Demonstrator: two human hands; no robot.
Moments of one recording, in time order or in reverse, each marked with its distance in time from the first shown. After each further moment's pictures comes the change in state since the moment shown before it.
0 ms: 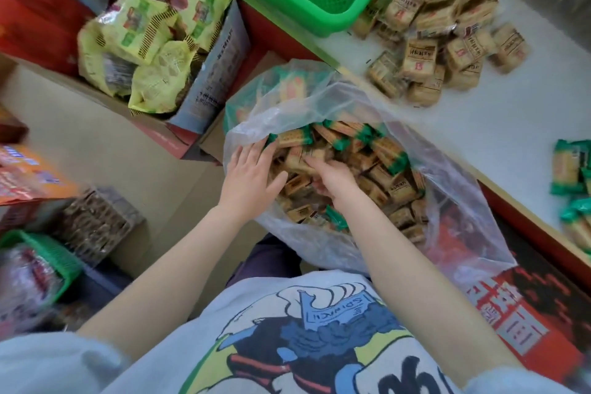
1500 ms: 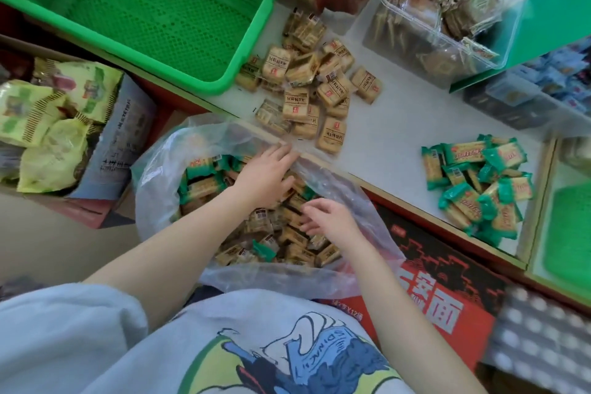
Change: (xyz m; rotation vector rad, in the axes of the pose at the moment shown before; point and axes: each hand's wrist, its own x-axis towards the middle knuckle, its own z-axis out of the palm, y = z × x) left_hand 0.107 0.168 0.005 0.140 -0.123 0.506; right_hand -0.098 -0.008 -0.148 -0.148 0.129 -0.175
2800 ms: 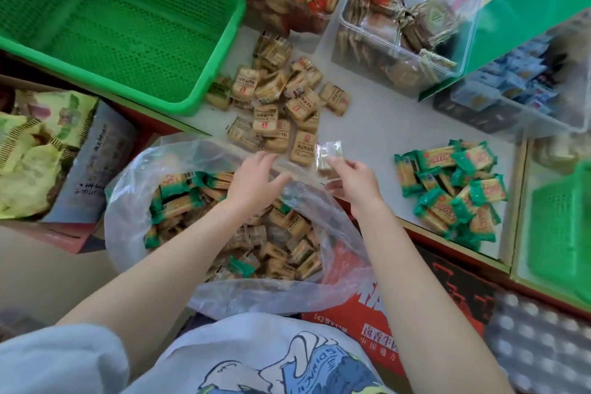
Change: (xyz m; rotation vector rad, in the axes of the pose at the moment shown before) left_hand 0.009 0.060 -0.023 -0.288 0.088 -0.316; right_hand 0.028 -0.039 -0.095 0.420 0.235 -0.063
